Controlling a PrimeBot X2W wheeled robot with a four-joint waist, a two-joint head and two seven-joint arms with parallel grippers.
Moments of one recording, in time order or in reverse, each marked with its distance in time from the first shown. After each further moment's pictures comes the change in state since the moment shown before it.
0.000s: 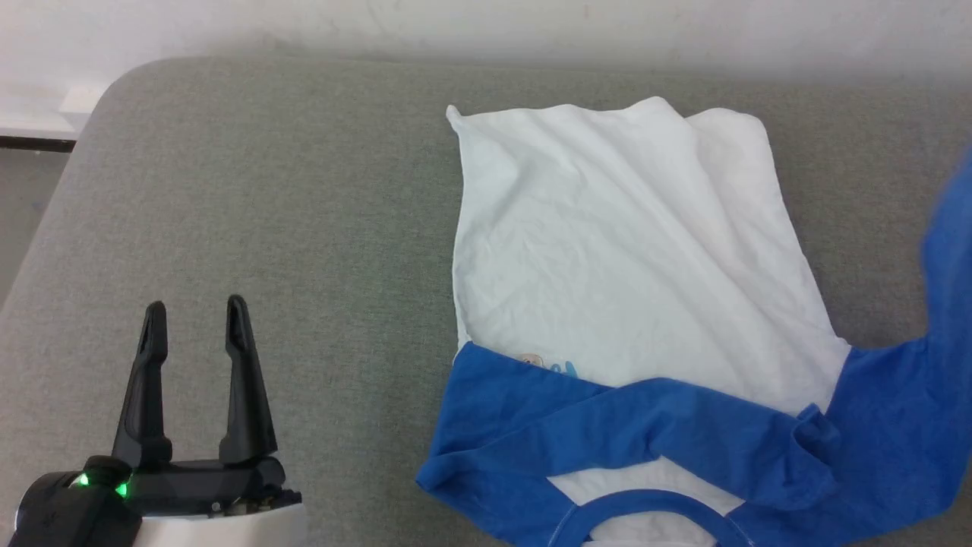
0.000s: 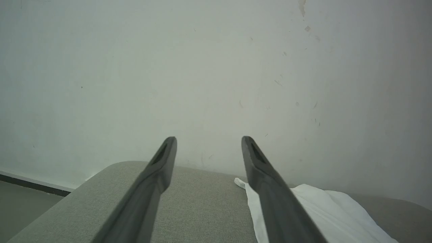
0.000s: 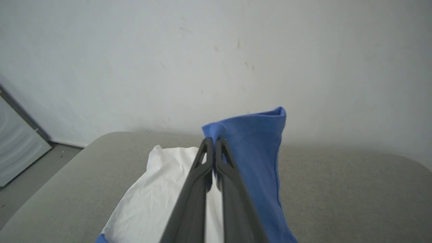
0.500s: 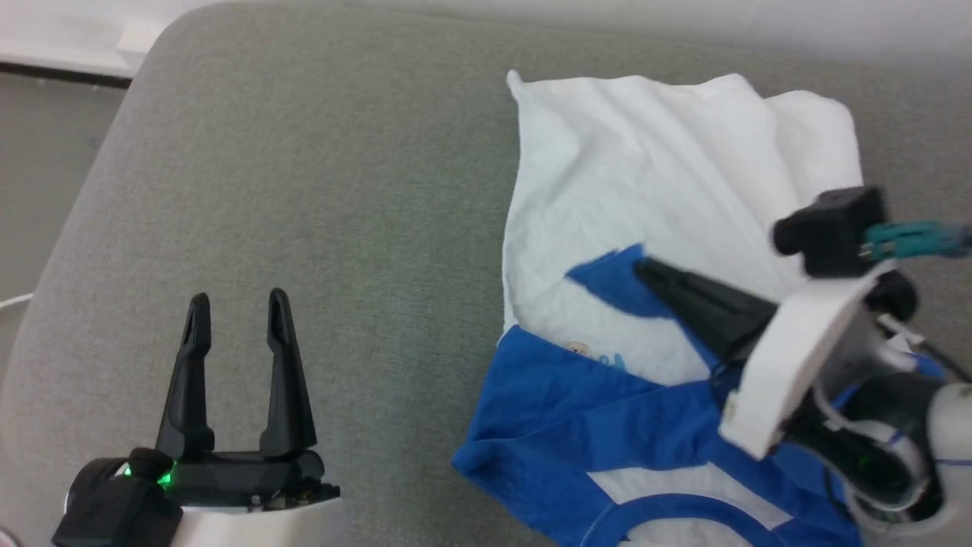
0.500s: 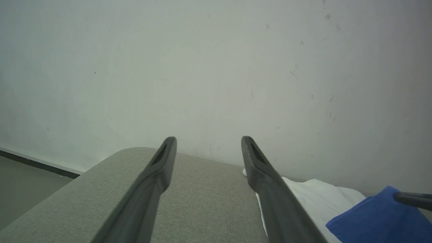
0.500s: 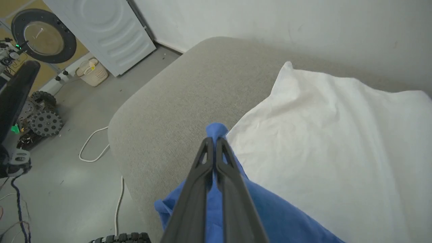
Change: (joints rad) left arm -0.031 -0.032 -0.064 0.032 0.000 -0.001 -0.032; right arm 0.009 0.092 0.532 0.022 -0.024 0.000 0.062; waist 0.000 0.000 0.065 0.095
